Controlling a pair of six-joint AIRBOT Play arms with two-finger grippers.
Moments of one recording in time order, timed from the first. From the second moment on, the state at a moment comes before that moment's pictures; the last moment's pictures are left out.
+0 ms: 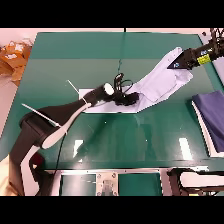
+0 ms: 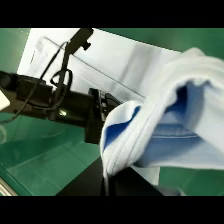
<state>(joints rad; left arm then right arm) -0.65 -1.98 1.64 0.64 -0.70 -1.54 -0.19 -1.49 1.80 -0.88 1.67 1.25</state>
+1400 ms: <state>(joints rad) -0.03 -1.72 2.08 1.45 -1.62 -1.44 0.47 -1.82 1.73 -0.98 0.87 1.66</state>
